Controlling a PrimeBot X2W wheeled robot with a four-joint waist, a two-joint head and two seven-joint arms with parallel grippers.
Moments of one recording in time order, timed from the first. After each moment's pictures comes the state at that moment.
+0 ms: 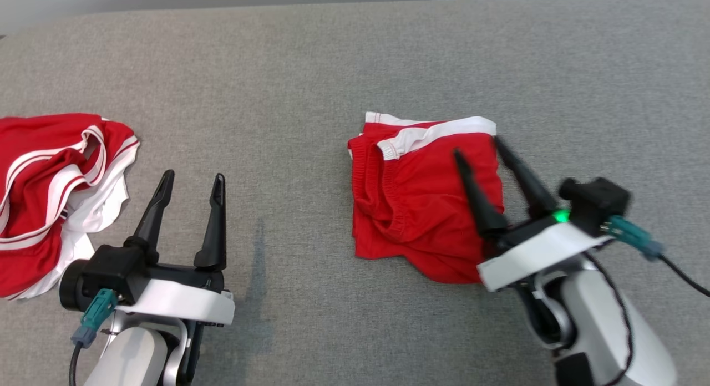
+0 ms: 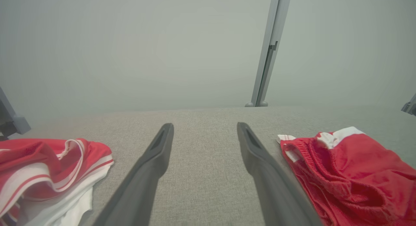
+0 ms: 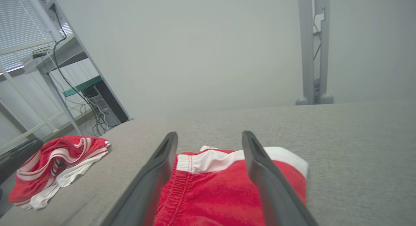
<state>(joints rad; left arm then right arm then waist) -0.21 0.27 -0.33 0.06 -0.43 0.17 -0.26 -0.44 -0.06 0.38 0.28 0.44 0.13 -0.17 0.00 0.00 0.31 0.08</state>
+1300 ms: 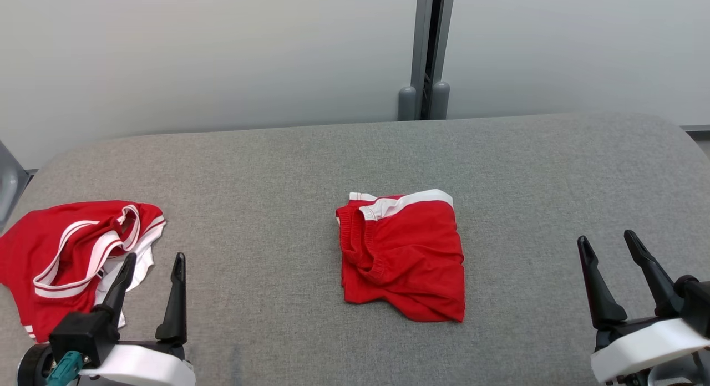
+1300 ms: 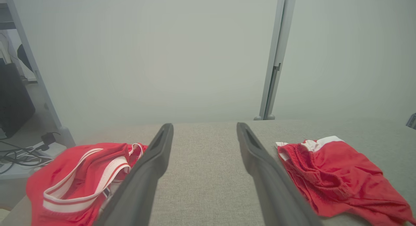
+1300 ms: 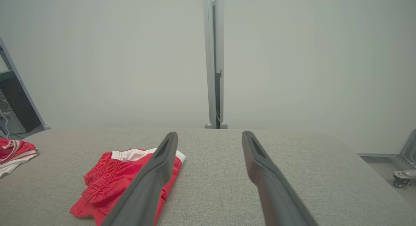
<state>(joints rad) 0.04 0.38 -0.27 -0.04 -0.48 0.24 -0.17 0.04 -0.11 -0.03 -0.10 0.21 0.13 0.02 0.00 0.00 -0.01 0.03</state>
